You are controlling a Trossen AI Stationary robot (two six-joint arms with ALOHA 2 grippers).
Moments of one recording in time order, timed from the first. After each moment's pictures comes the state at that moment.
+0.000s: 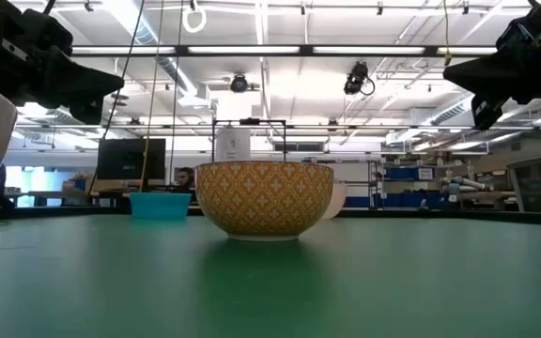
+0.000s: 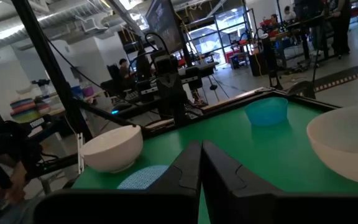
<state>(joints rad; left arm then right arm) 0.00 0.01 0.01 0.03 -0.01 -0.06 0.08 0.02 0.01 0.10 0.18 0.31</state>
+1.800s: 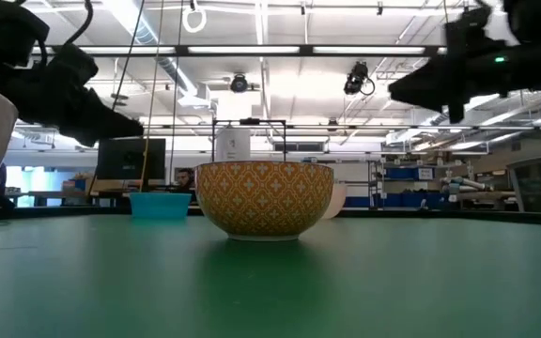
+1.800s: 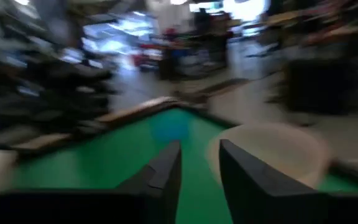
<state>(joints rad) 0.00 0.34 0.01 0.17 -0.35 -0.10 0.01 0.84 0.17 0.66 0.56 0.19</state>
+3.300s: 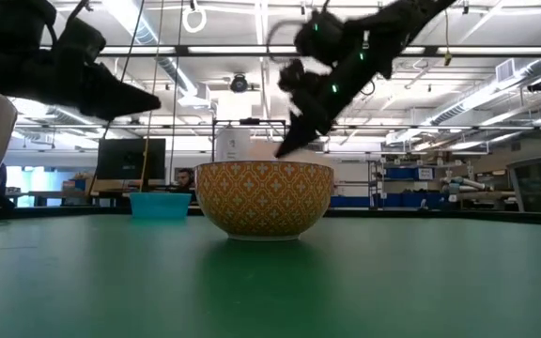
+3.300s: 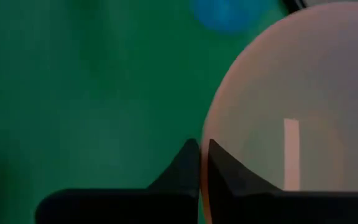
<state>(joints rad) 0.00 0.55 0.07 0.44 -0.31 0.11 -0.23 1.75 1.17 -0.16 0.04 -0.11</state>
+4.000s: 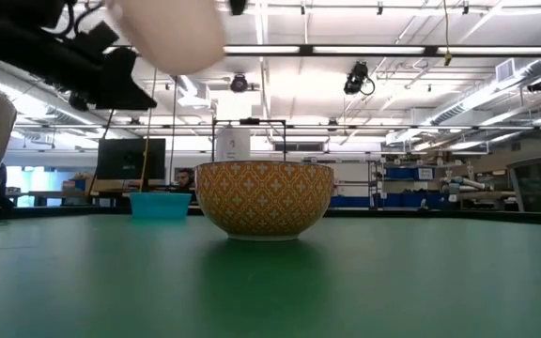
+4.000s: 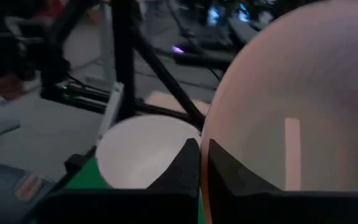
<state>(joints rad) 0.05 0.56 0.28 0.04 -0.78 -0.17 0.20 1.88 1.39 0.30 -0.07 -0.10</state>
